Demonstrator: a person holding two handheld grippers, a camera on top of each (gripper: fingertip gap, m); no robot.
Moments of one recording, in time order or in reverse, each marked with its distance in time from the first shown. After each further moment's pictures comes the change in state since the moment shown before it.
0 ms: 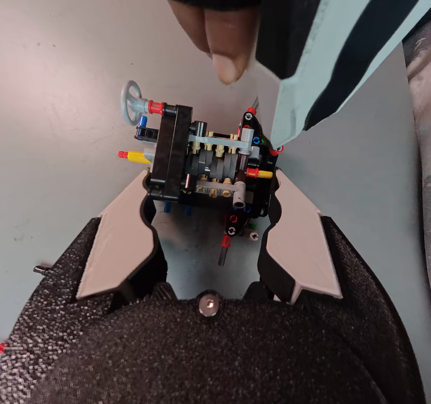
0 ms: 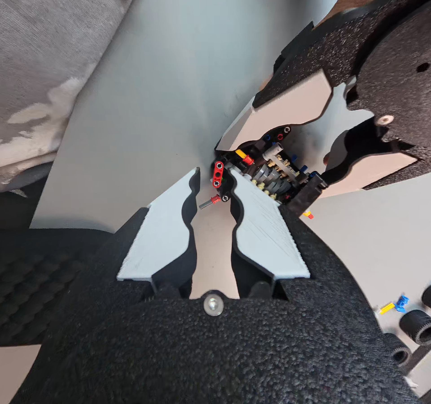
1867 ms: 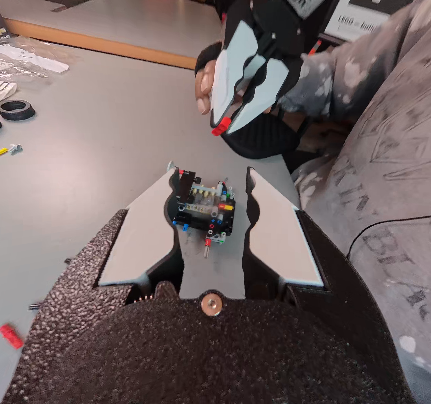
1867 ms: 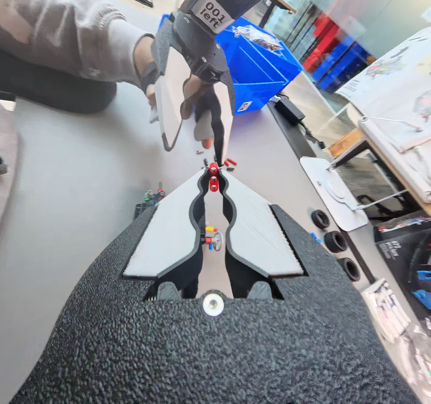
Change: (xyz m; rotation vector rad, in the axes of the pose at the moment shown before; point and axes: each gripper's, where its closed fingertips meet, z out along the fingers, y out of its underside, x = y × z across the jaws) left arm 0.003 -0.050 -0.110 0.622 0.119 -0.158; right arm 0.064 -0.023 -0.096 0.571 0.776 0.356
